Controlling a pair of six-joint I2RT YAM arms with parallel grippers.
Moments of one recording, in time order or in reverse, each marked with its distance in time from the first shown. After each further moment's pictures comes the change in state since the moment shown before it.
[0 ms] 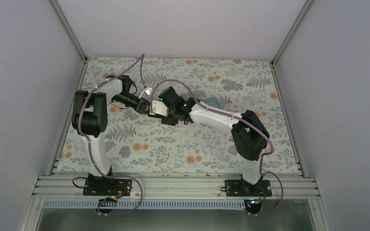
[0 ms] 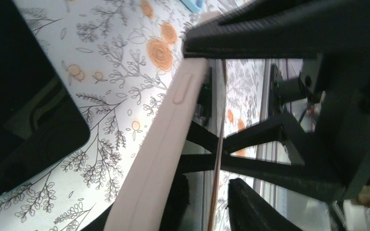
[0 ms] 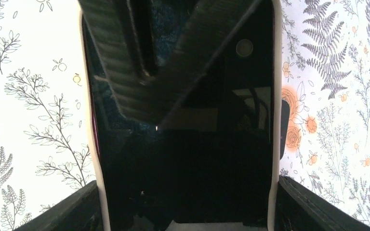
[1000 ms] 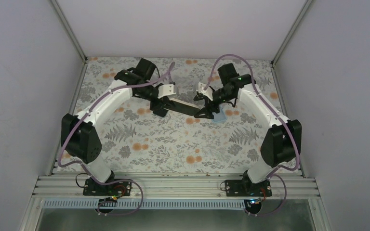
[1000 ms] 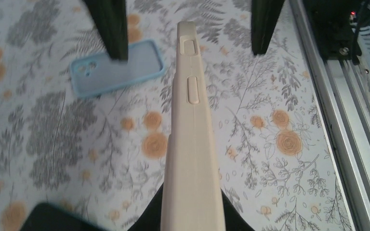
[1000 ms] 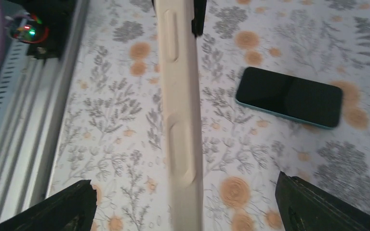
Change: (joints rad) left arm -0.314 -0.345 0.101 0.138 -0.324 0.173; right arm -0.559 -0.263 0.026 -0.539 -0.920 -0.354
